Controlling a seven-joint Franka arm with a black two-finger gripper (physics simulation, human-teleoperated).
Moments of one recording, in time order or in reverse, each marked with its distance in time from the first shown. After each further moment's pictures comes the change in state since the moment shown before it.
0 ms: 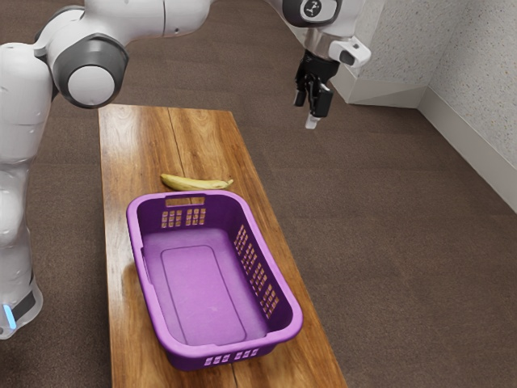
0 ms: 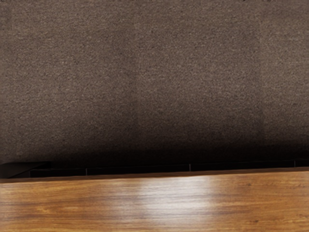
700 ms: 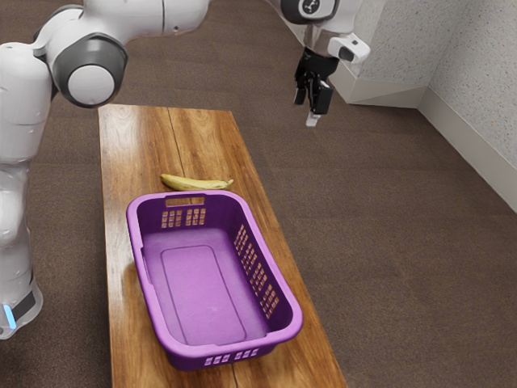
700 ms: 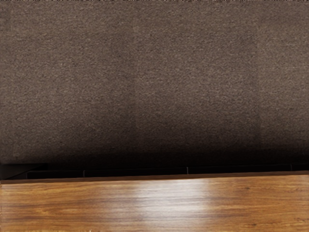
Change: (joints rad) arm 0.000 -0.004 0.015 -0.001 -0.020 0.007 0.001
